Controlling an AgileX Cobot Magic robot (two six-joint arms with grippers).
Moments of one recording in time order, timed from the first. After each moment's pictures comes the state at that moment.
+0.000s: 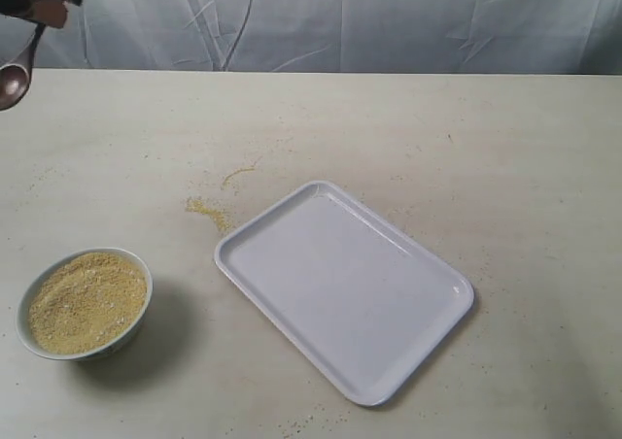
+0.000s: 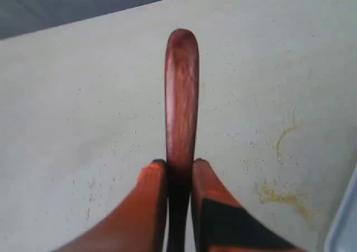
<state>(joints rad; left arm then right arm) -0.06 1.62 -1.46 -0.21 0.83 0.30 -0.03 0.01 0.00 0.03 0.32 -0.07</state>
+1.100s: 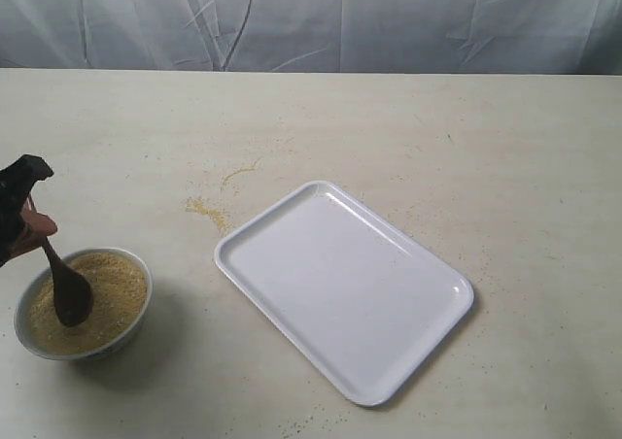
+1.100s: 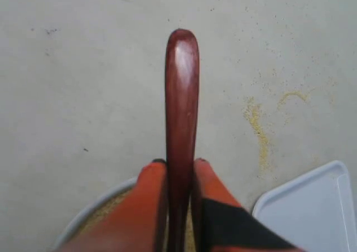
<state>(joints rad) 0.00 1.24 -0.43 -1.05 0.24 0.25 -0.03 0.01 0.00 0.03 0.32 -0.07</state>
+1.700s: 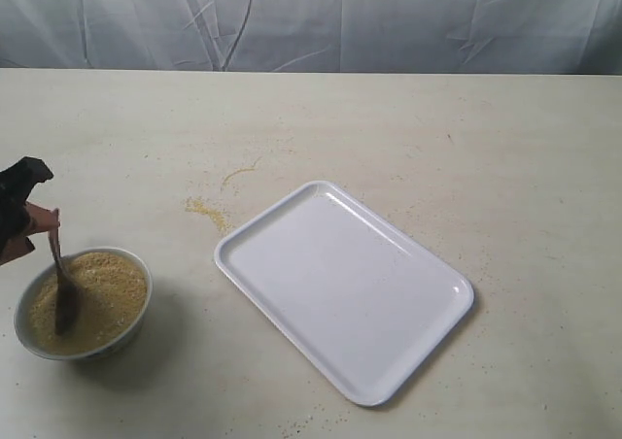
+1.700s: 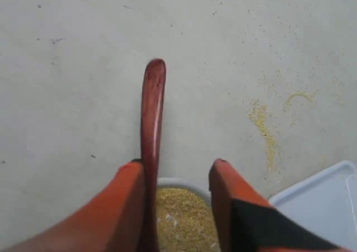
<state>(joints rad) 0.00 1.24 -0.43 -1.02 0.23 0.25 -0.03 0.01 0.00 0.03 0.32 -0.07</state>
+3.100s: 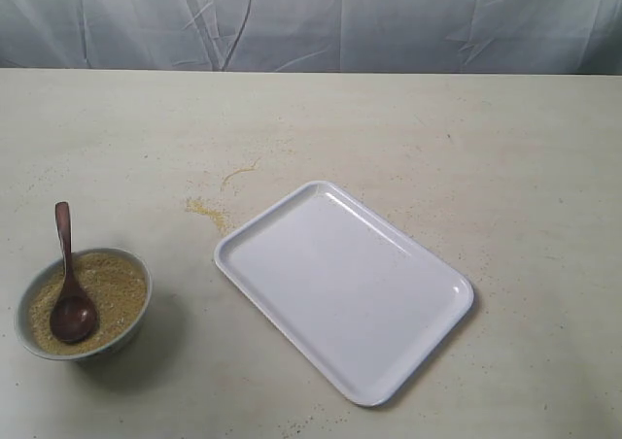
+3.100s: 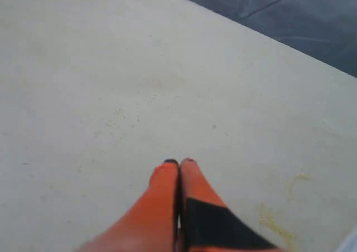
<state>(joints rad) 0.24 1.29 -0.68 -1.17 0.32 0.89 -0.03 0.01 0.00 0.03 0.32 -0.07</state>
